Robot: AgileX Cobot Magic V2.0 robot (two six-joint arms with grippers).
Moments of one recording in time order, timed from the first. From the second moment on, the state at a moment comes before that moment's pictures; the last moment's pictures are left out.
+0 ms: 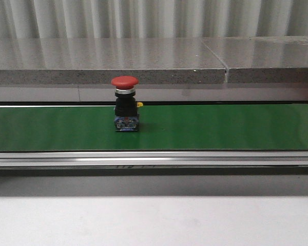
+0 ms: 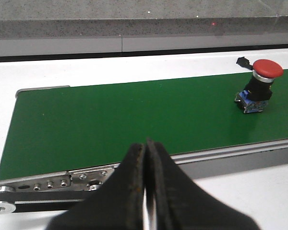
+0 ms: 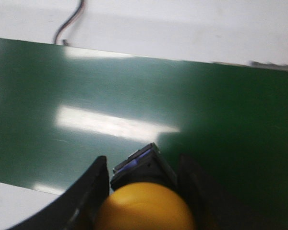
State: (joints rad) left arm -0.17 0.36 -0.39 -0.25 0.49 0.16; right arm -0.13 1.33 -1.05 0.32 0.83 -0.27
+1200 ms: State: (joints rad) left arm -0.17 0.36 -0.39 -0.25 0.49 0.16; right arm -0.77 1.42 -0.93 0.06 0.73 0.04
